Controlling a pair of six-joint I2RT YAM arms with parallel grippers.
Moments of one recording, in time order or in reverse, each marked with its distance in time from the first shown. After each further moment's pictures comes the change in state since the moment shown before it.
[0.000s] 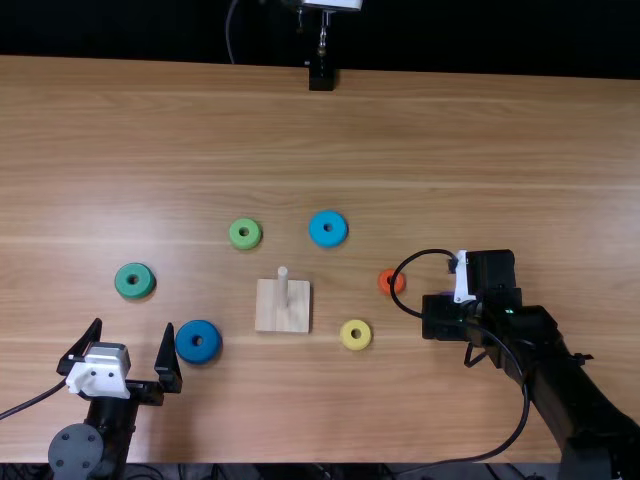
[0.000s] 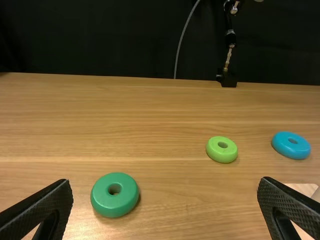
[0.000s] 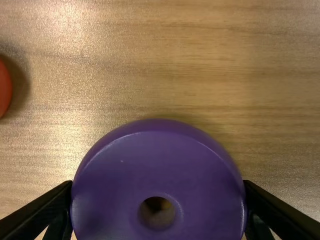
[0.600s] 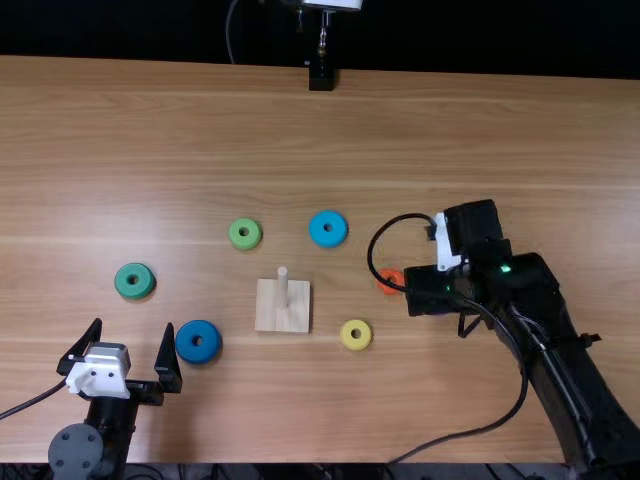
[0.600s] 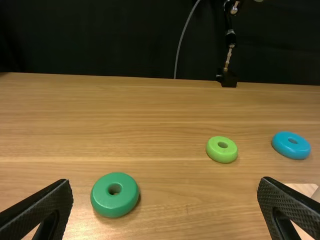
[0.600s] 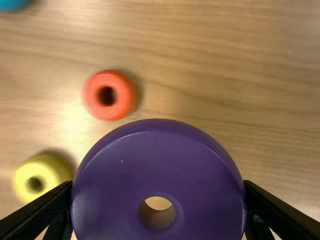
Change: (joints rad) left arm 0.000 0.000 0.000 0.000 0.000 0.000; right arm 0.143 0.001 0.422 -0.472 0.000 -0.001
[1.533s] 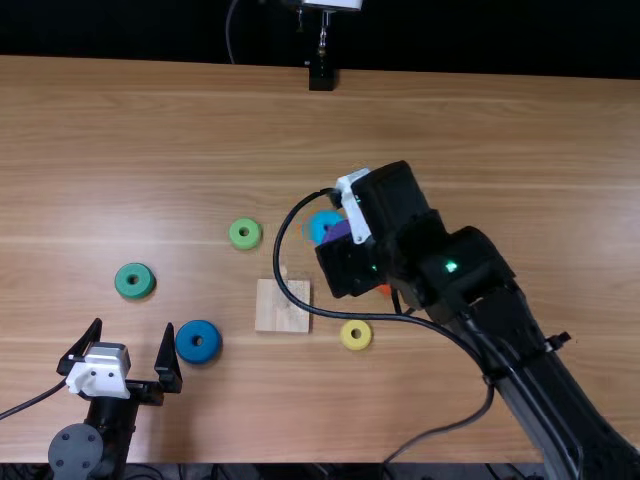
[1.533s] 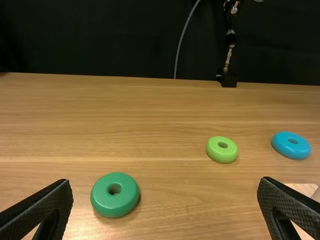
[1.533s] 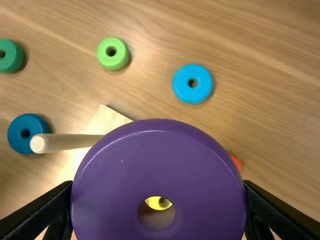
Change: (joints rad) left arm 0.000 0.000 0.000 0.000 0.000 0.000; right arm 0.338 0.080 0.474 -0.157 0.000 0.001
